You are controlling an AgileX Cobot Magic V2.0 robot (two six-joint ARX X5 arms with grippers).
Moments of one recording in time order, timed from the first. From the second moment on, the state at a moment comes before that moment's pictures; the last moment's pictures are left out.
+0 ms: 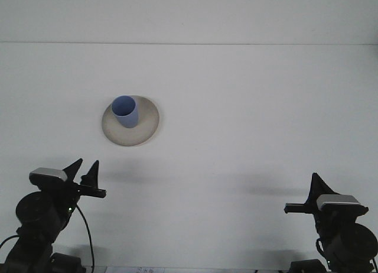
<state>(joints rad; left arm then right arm) -0.18 0.43 0.58 -0.27 0.02 -0.14 0.10 0.23 0.59 -0.53 0.08 0.10</state>
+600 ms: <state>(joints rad) -0.18 0.42 0.58 -0.27 0.02 -0.14 0.10 0.23 0.59 -0.53 0.08 0.10</state>
